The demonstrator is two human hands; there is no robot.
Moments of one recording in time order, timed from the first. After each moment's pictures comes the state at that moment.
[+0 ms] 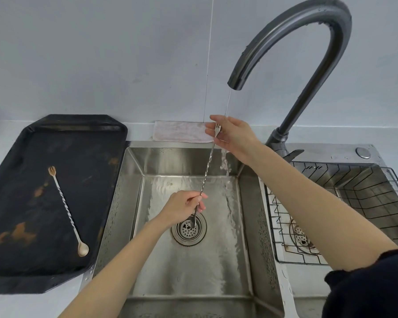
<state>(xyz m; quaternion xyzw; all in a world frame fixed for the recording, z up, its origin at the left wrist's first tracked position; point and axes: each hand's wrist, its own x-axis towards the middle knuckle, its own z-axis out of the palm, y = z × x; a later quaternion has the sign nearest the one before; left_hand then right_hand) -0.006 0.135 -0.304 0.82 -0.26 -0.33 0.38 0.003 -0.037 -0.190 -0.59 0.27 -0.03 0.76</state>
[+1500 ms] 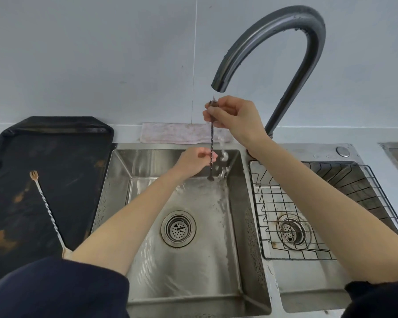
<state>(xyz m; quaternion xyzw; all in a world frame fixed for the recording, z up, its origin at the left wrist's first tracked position) 0.029 0.055 -0.237 0.79 -0.20 -0.35 0.46 -0.019 -0.049 -0.148 -0.77 0.17 -0.14 0.60</state>
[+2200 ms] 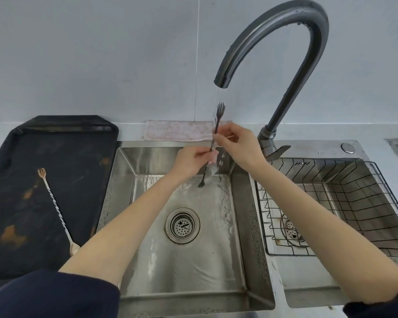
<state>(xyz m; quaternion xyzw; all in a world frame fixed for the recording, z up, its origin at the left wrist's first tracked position) 0.024 0.069 -0.237 0.81 -0.23 -0.25 0.47 -0.042 -0.043 -0.194 -0.84 0.21 -0.12 0.49</state>
